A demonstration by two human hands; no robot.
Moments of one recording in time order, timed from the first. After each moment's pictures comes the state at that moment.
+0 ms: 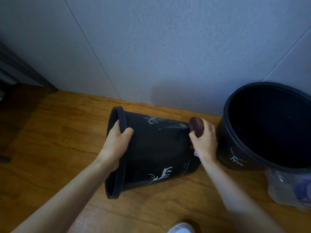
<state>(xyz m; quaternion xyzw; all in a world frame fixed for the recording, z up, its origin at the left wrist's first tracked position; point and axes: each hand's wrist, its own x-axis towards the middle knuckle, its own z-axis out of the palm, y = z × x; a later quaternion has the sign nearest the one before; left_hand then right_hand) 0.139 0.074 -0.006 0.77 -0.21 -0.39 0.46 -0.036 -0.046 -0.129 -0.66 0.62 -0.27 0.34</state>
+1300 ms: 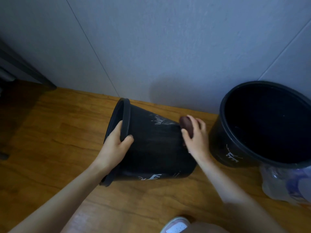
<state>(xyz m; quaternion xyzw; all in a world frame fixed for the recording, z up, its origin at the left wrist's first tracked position) 0.137 0.097 -0.007 0.74 -0.39 -0.36 0.41 -0.036 -0.038 -0.126 -0.72 0.54 -0.25 0.36</state>
